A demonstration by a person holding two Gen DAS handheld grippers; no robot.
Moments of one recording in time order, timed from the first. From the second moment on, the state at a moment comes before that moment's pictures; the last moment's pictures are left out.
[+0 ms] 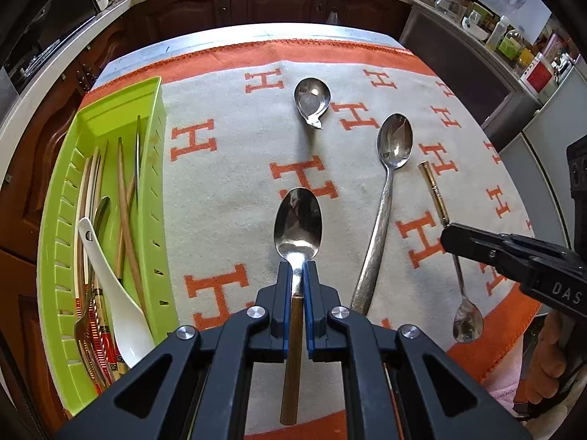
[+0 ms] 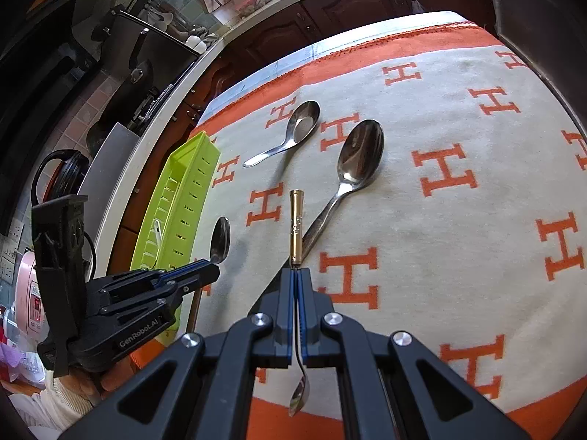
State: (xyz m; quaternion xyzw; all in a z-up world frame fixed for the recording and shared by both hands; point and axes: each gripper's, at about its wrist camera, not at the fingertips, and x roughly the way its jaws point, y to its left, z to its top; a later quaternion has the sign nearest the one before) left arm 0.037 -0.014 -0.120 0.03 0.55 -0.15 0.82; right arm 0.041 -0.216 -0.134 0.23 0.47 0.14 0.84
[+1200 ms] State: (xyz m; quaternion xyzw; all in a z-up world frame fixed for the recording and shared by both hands) left arm 0.056 0.152 -0.128 -0.05 0.52 0.00 0.85; right arm 0.179 -0.013 -0.112 0.17 0.54 0.21 0.80
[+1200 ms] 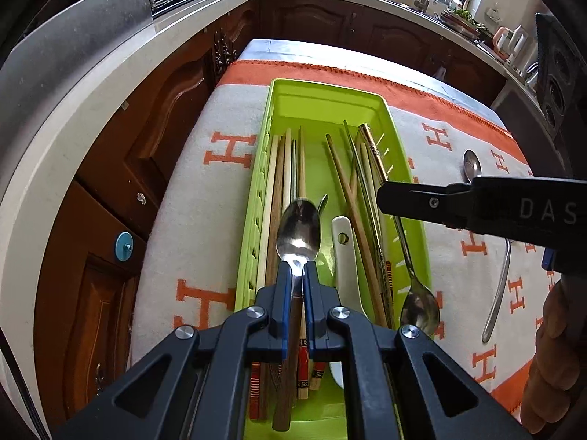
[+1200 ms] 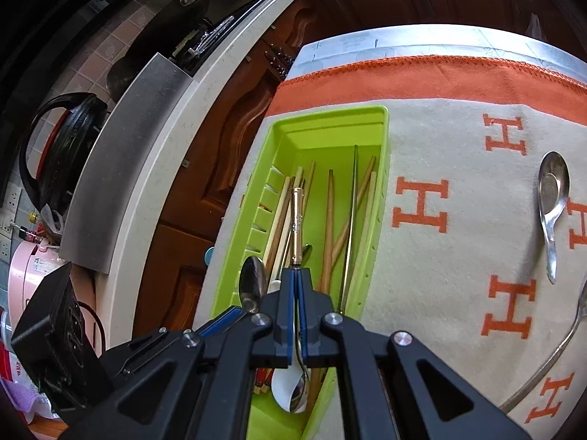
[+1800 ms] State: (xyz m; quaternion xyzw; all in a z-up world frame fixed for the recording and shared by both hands) left arm 0.038 0.127 -0.077 -0.03 0.46 0.00 0.89; right arm 0.151 -0.053 -0.084 0.17 0.51 0.21 0.82
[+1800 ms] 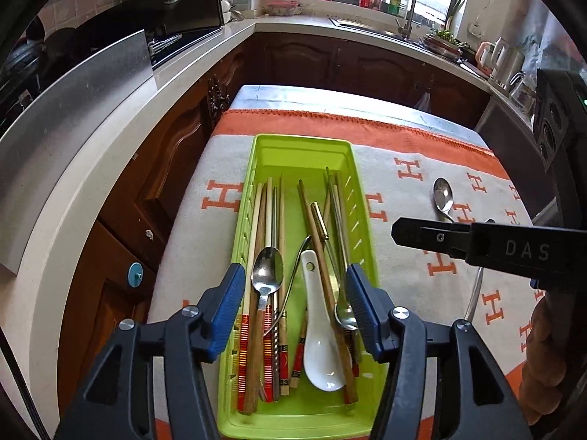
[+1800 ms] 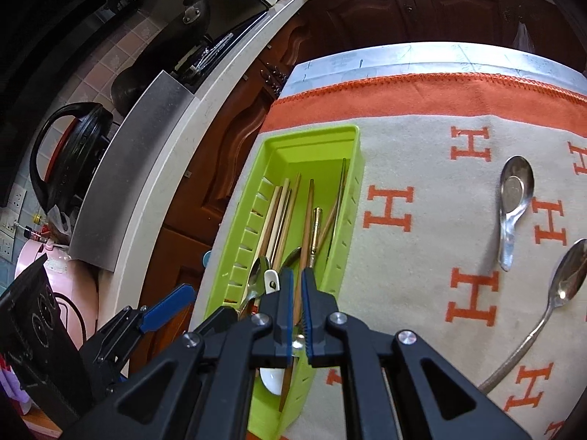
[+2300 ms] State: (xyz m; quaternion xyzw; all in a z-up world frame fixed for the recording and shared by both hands) left arm 0.029 0.063 -0.039 0.00 0.44 -0.06 0.90; right arm 0.098 -0.145 -0.062 0.18 0.46 0.16 0.85
